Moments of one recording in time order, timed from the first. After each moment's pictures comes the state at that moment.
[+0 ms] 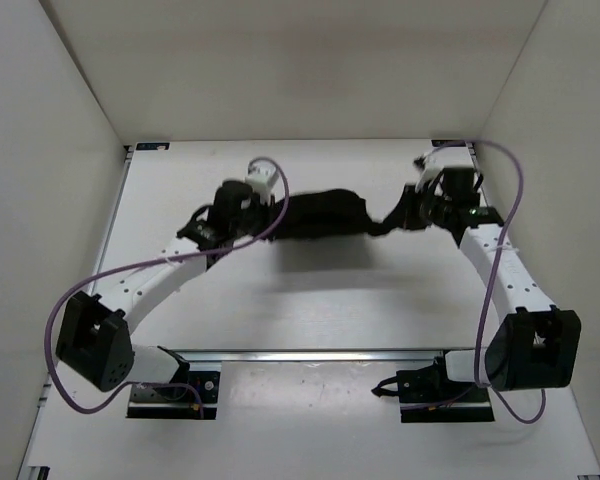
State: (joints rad) left arm -0.54 1.38 1.09 -0.18 0.09 -0.22; right arm 0.04 1.32 1.13 -0.45 -0.53 0.11
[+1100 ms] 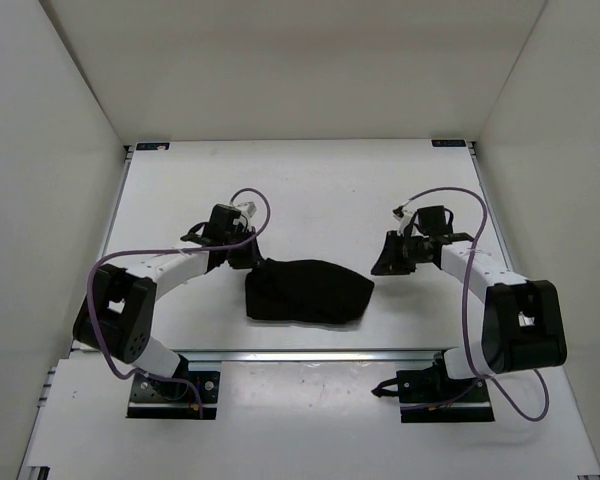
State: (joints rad) left arm -0.40 1.51 0.81 -0.18 0.28 -0.45; right arm 0.12 1.41 0.77 -0.39 -0.62 0.21
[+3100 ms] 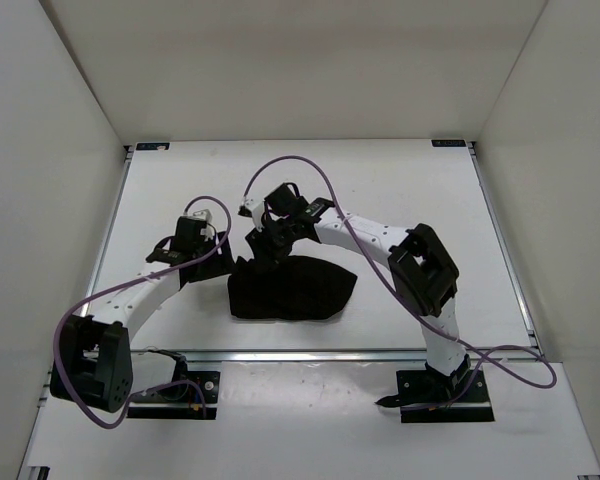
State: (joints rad) left arm -0.24 1.23 0.68 -0.38 0.02 -0.43; right arm 0.82 2.05 1.64 -0.53 -0.49 -0.03
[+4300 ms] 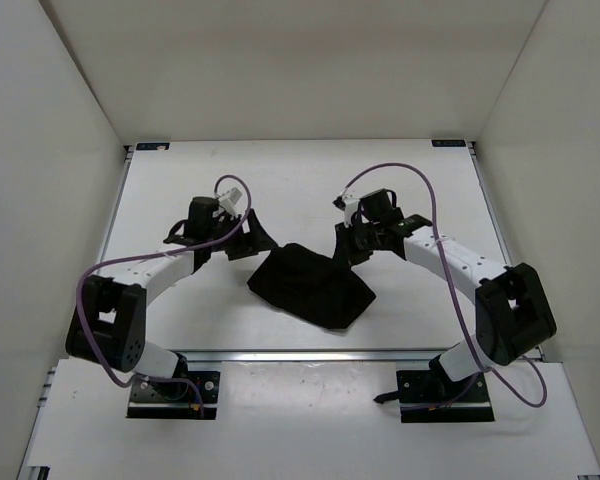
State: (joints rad) left arm -0.27 1.43 0.75 -0.03 0.50 -0.57; right arm 0.51 1.50 1.01 -0.43 -0.46 0.13
